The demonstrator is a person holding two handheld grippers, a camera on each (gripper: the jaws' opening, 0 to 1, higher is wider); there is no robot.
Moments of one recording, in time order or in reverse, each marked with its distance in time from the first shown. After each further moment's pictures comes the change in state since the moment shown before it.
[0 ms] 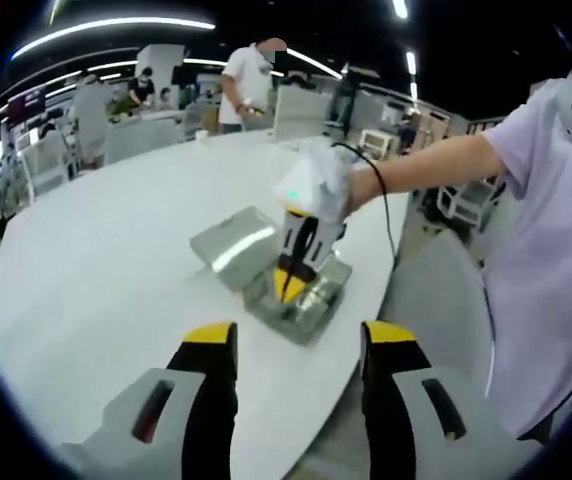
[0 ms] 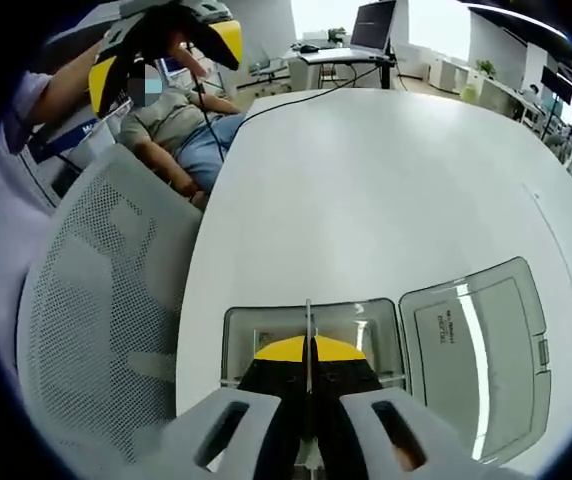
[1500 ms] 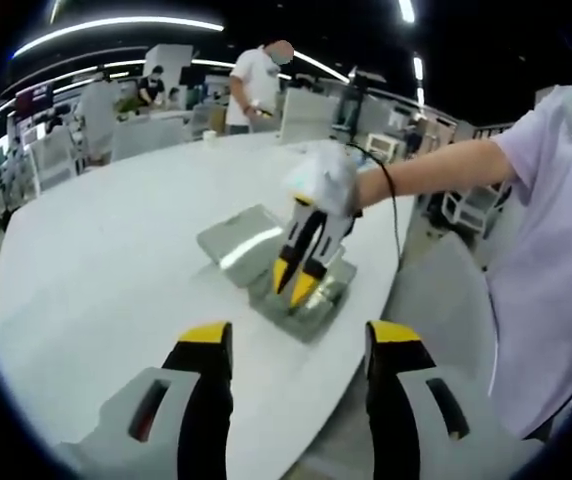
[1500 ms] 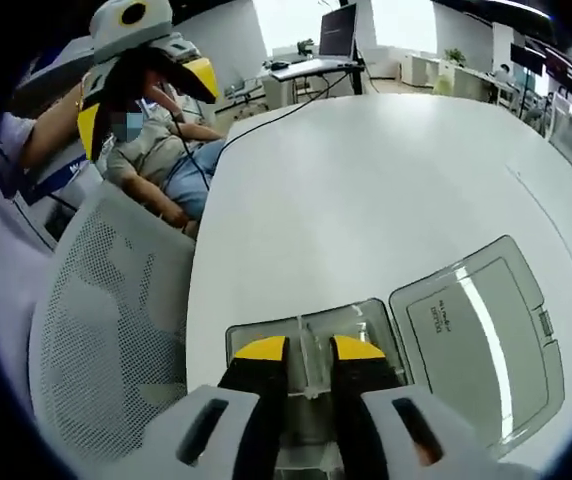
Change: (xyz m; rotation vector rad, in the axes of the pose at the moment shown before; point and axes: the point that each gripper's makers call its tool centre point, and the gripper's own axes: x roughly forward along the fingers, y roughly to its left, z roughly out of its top) left arm -0.005 0.004 -0.006 -0.024 -0.016 0.019; right arm -0.015 0.000 0.011 0.146 -0.112 -0.025
